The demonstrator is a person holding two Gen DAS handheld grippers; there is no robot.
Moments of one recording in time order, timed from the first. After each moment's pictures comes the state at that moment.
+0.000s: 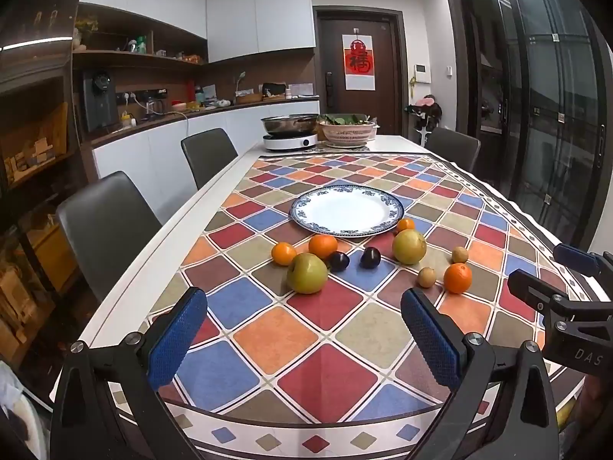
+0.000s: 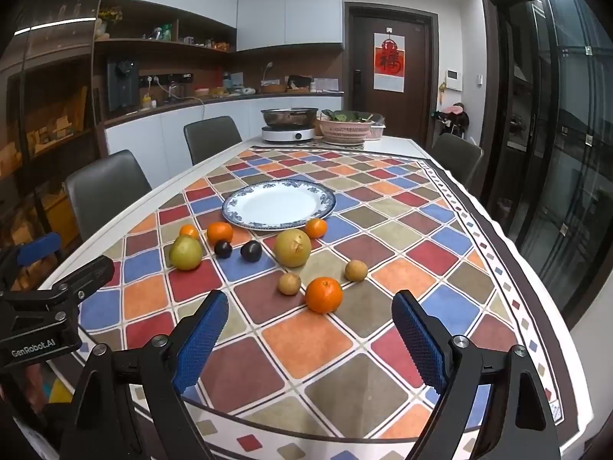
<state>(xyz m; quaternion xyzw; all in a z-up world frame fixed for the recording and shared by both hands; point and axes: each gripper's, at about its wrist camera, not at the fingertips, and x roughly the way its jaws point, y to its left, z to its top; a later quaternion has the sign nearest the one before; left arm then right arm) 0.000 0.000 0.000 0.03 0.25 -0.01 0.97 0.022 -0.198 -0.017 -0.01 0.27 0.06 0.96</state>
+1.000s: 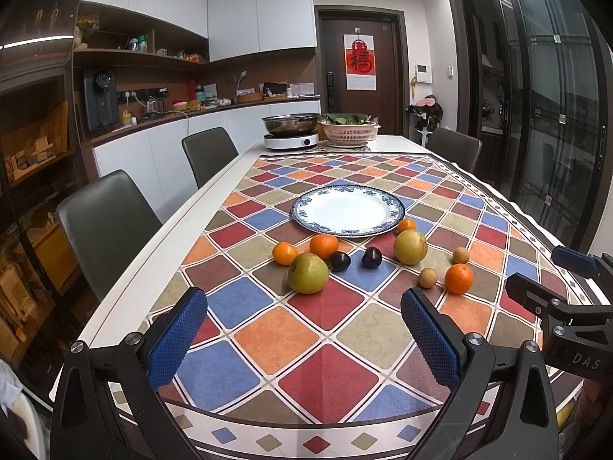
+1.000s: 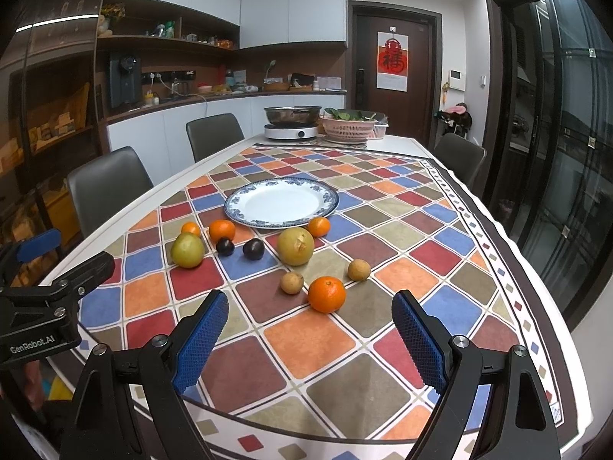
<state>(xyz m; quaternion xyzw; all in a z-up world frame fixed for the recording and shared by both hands) 0.000 0.000 0.000 0.03 0.25 -0.01 0.97 0.022 -0.196 -0.017 -0.02 0.27 0.06 0.96</state>
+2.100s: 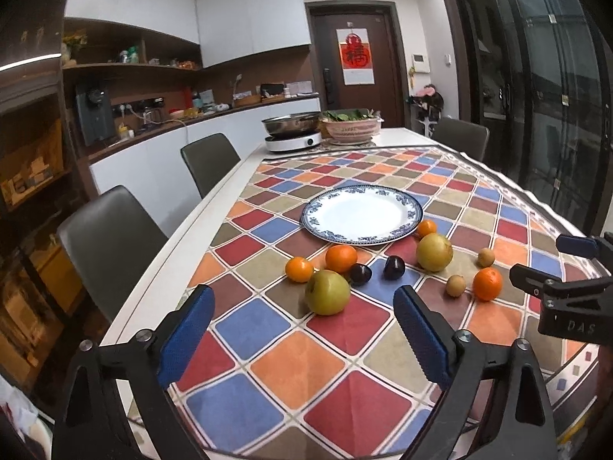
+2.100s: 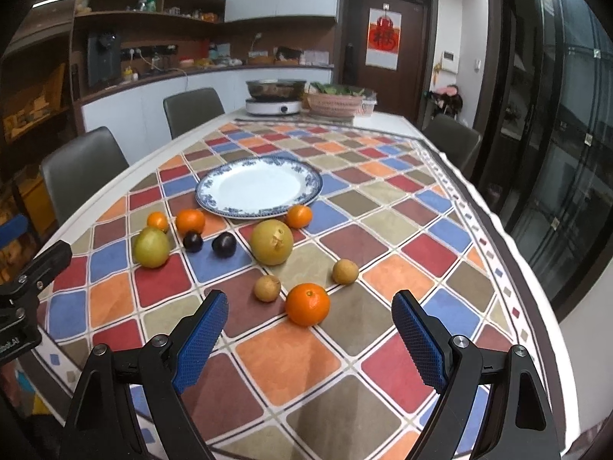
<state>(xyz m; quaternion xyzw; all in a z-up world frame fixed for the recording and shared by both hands) 0.040 0.005 0.001 0.07 0.21 0.00 0.98 0.077 -0.197 -0.030 -0.03 0.33 0.02 0.94</state>
